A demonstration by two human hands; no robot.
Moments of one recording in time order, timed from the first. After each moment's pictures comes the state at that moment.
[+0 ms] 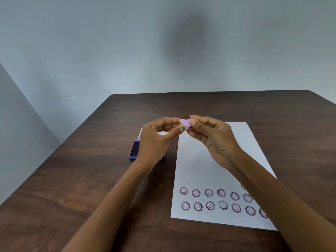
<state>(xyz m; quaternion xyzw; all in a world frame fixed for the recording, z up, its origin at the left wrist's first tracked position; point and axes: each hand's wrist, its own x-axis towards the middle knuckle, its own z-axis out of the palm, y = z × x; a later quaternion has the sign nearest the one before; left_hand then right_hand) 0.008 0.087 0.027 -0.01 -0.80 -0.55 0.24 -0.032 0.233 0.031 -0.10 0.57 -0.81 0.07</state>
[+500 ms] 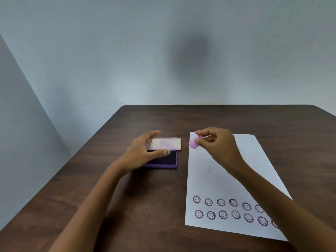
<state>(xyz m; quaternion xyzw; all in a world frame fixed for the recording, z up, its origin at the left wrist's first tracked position) 0.017 -0.006 0.020 0.02 -0.91 -0.40 0.06 -0.041 0.221 0.025 -0.19 0.82 -0.52 -0.14</state>
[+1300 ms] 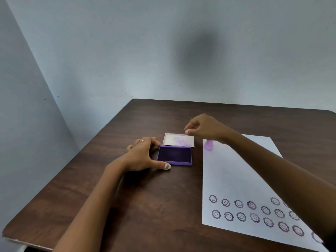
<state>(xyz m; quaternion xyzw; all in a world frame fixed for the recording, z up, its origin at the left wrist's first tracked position) 0.027 -0.042 0.005 0.03 -0.96 -0.27 0.00 -0.087 0.161 0.057 -0.33 0.90 -0.30 0.04</state>
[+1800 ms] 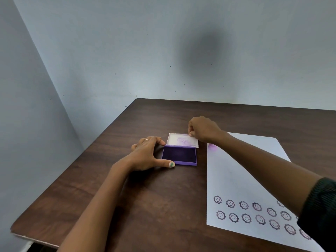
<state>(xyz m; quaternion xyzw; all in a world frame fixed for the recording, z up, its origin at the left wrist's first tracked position) 0.026 -0.041 0.004 0.03 -0.96 -0.26 0.01 -0.109 0.132 0.033 -0.32 0.94 -0.13 -0.05</state>
